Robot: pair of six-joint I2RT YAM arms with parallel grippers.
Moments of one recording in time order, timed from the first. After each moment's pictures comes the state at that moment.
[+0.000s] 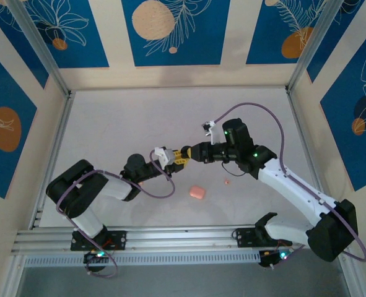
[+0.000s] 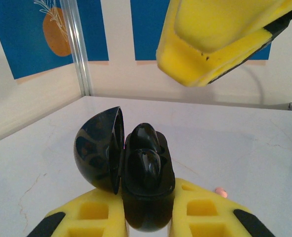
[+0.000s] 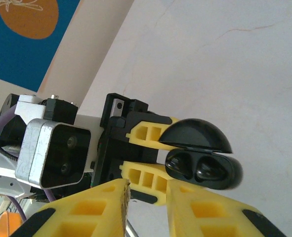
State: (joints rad) left arm -0.71 1.65 0.43 1.27 0.49 0.05; right arm 0.60 1.16 0.93 -0.36 -0.53 0.52
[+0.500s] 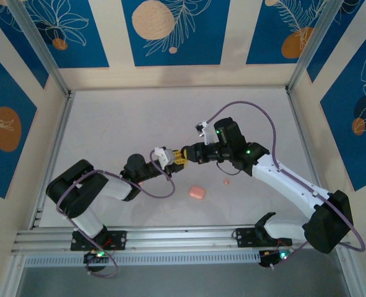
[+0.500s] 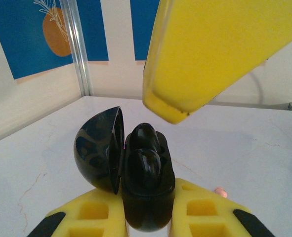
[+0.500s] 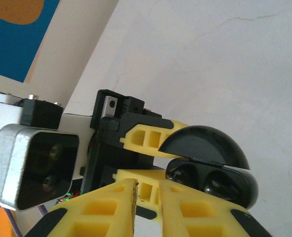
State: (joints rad) left arm -0.71 1.65 0.43 1.27 0.49 0.05; right arm 0.64 1.22 0.97 -0.39 -0.48 0.50
